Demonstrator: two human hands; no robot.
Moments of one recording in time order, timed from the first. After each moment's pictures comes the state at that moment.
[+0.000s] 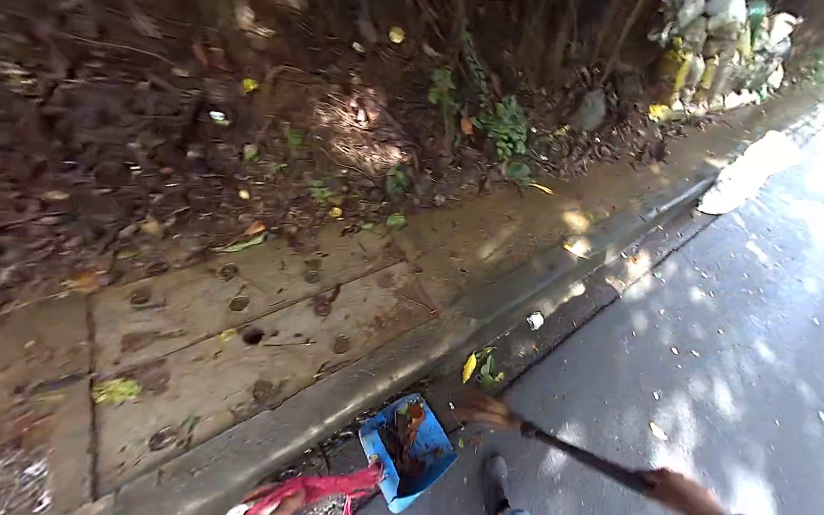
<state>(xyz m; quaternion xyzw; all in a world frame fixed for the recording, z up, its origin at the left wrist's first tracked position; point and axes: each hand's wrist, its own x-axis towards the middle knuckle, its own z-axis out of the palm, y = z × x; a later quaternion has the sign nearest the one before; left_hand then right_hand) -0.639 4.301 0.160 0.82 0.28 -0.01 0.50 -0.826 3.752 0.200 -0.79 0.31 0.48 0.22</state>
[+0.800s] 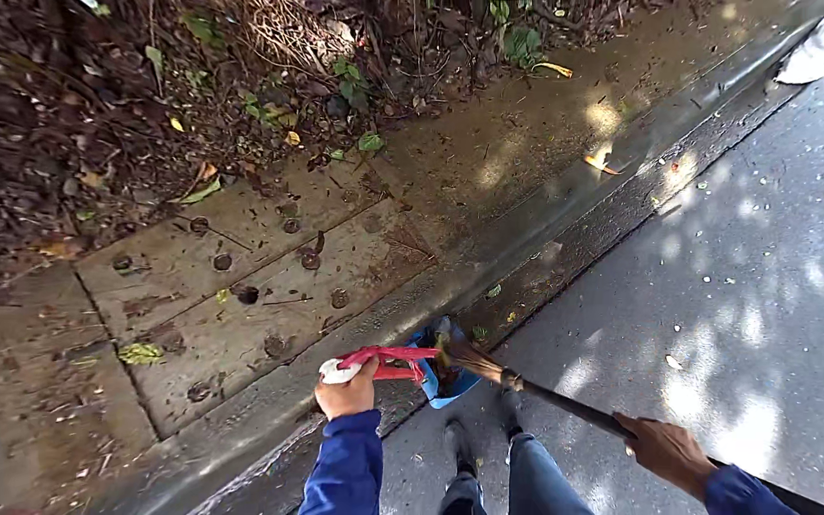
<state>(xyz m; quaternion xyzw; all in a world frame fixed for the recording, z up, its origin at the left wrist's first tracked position) -0.512 4.136 0.129 0.85 0.24 0.00 0.48 -0.733 3.754 0.191 -0.79 0.22 0.56 0.13</state>
